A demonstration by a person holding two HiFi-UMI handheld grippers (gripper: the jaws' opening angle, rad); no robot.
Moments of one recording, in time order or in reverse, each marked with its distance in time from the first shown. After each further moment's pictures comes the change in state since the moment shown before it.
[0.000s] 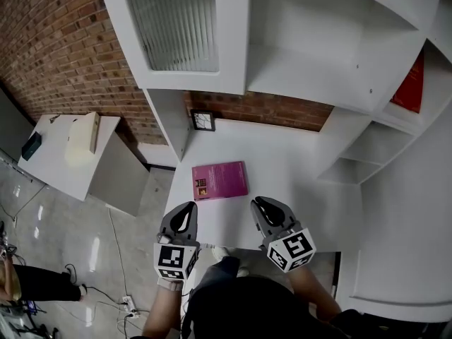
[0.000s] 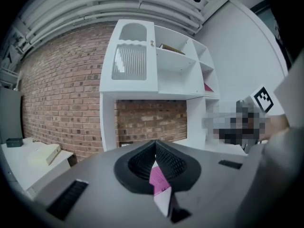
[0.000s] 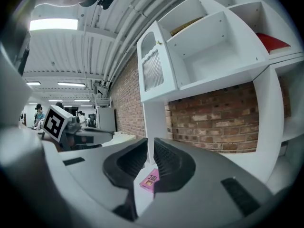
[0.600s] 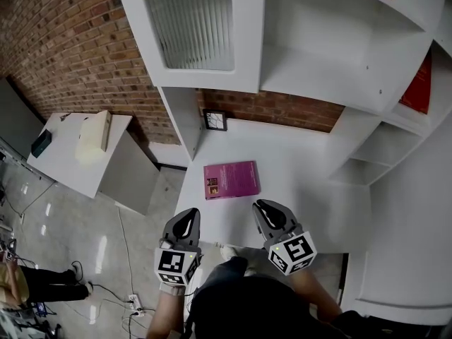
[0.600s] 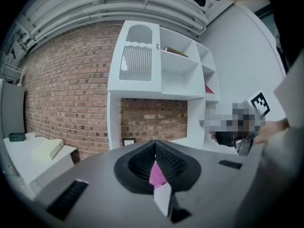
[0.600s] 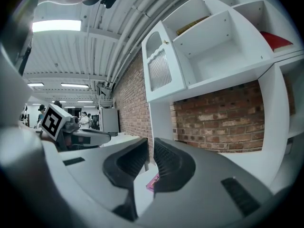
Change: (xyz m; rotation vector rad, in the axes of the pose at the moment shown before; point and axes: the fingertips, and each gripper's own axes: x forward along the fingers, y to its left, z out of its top) left arm -0.035 0.015 -0.012 -0.039 0.012 0.008; right arm 0.009 0.033 -0.005 -0.006 -0.014 0.035
